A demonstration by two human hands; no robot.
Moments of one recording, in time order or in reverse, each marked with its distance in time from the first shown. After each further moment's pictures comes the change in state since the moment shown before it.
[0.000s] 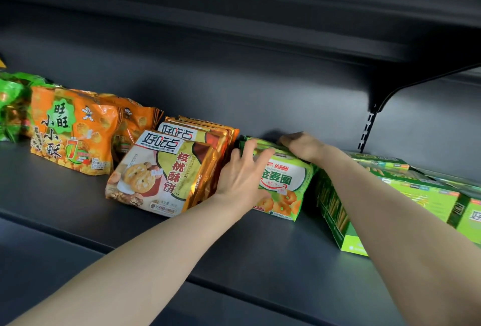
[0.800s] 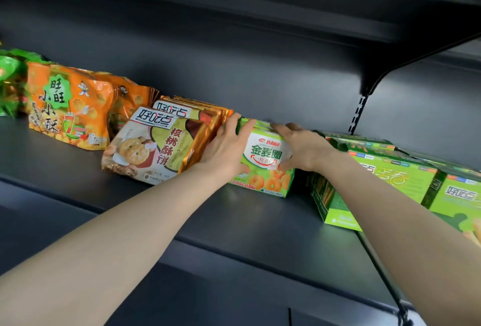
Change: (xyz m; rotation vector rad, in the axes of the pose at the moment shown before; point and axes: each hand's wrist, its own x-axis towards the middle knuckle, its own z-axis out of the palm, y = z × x) left_hand -0.005 -0.009 -0.016 -0.078 -0.097 -0.072; right_hand -0.059 0.020 0.010 -0.473 0.027 -0.278
